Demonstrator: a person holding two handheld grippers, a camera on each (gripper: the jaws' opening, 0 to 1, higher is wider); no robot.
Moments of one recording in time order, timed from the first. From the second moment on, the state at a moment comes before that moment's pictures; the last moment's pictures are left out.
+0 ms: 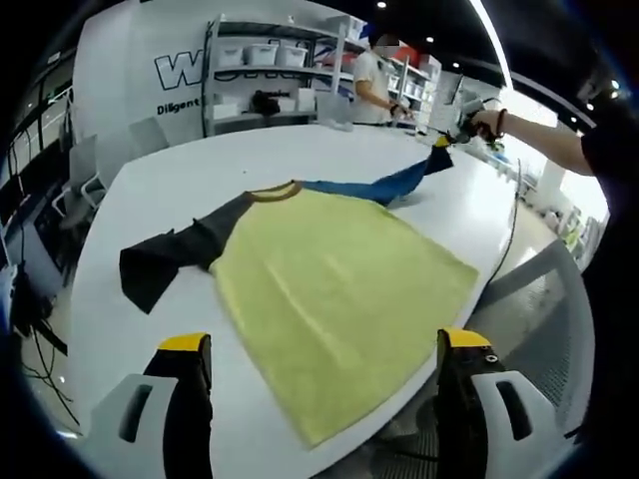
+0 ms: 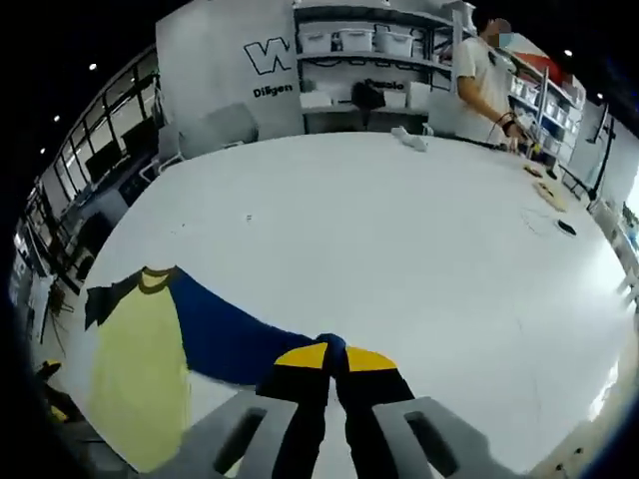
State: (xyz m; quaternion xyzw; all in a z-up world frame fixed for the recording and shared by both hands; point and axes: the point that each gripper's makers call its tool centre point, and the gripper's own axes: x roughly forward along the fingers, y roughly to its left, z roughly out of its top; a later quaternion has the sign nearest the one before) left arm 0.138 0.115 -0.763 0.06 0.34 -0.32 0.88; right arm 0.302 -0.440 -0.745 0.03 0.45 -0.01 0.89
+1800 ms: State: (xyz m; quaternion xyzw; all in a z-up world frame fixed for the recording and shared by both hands) left arm 0.139 0.118 -0.757 0.06 0.34 -0.31 0.89; right arm 0.225 -0.447 -0.845 0.20 0.45 -0.11 0.86
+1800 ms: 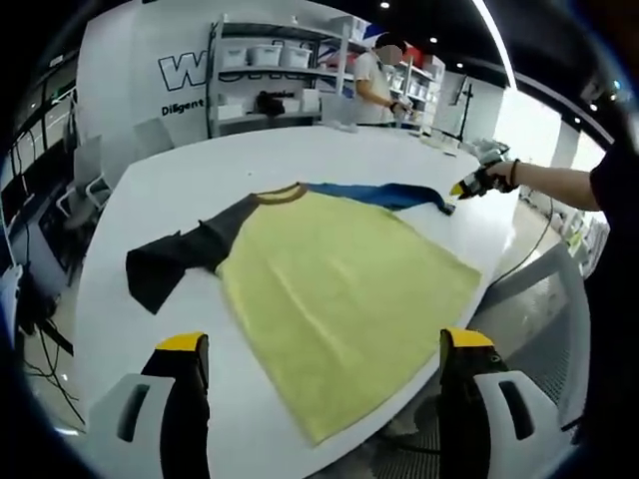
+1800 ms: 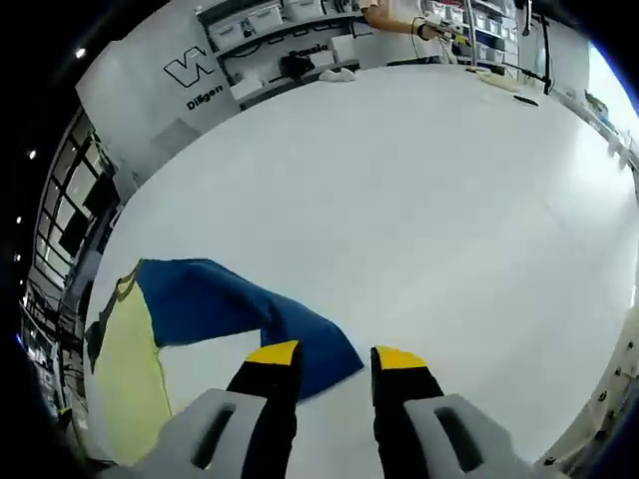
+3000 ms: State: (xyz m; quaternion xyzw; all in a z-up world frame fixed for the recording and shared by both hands) left arm 0.139 0.125 -0.759 0.06 0.34 -0.30 0.89; right arm 0.260 -0.499 -0.830 0.00 0.45 -0.15 0.88
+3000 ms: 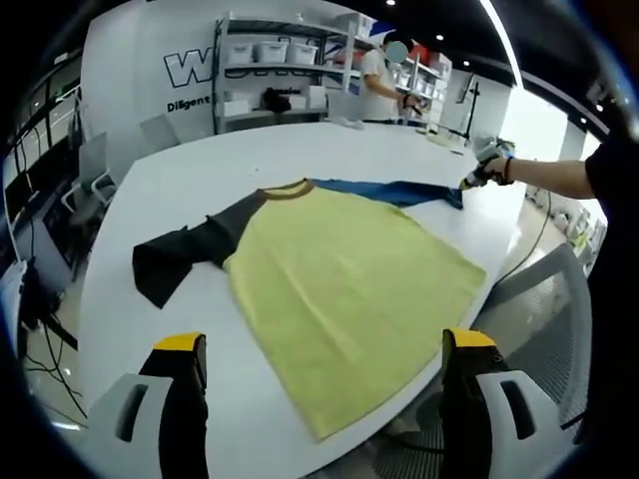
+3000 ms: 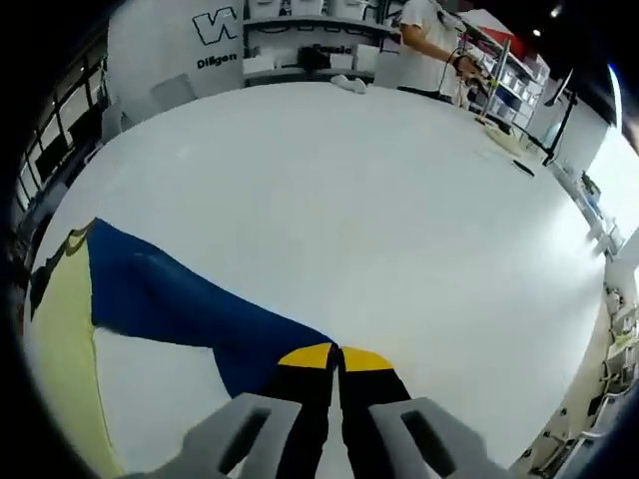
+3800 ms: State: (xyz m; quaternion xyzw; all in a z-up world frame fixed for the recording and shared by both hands) left arm 0.149 0.119 -0.762 0.08 0.36 -0.30 0.88; right arm 0.311 -0.523 -0.866 0.00 0.46 -0.13 0.88
